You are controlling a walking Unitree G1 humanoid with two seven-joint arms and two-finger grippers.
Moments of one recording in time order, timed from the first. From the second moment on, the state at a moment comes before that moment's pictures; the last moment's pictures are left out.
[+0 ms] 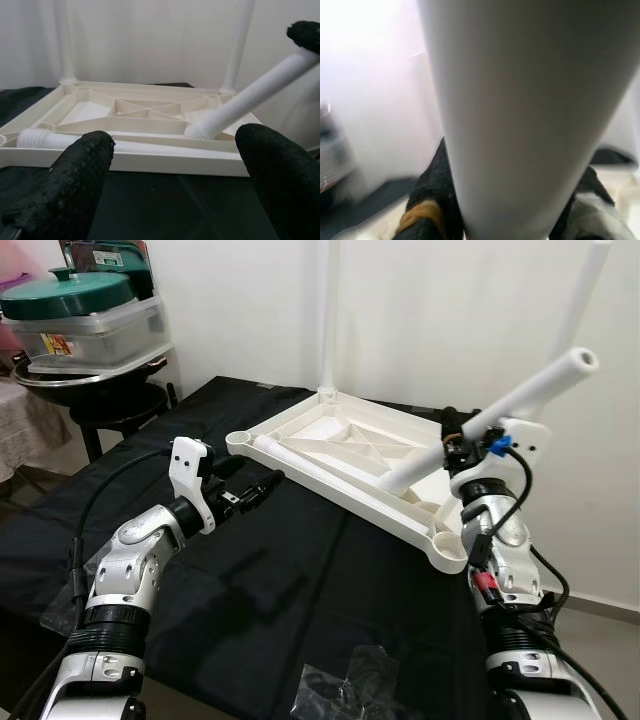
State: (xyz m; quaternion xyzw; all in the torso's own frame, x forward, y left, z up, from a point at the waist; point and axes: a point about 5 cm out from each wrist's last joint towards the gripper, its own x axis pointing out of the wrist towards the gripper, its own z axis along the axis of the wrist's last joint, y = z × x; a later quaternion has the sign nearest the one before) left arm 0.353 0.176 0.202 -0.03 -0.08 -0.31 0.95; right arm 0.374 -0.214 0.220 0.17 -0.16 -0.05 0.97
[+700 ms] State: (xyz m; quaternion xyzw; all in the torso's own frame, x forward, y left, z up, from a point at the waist) left arm 0.355 0.179 0.193 -0.04 -0.05 -0.31 0.95; right arm 0.314 -0.218 0.230 0.00 -0.03 0.16 0.99
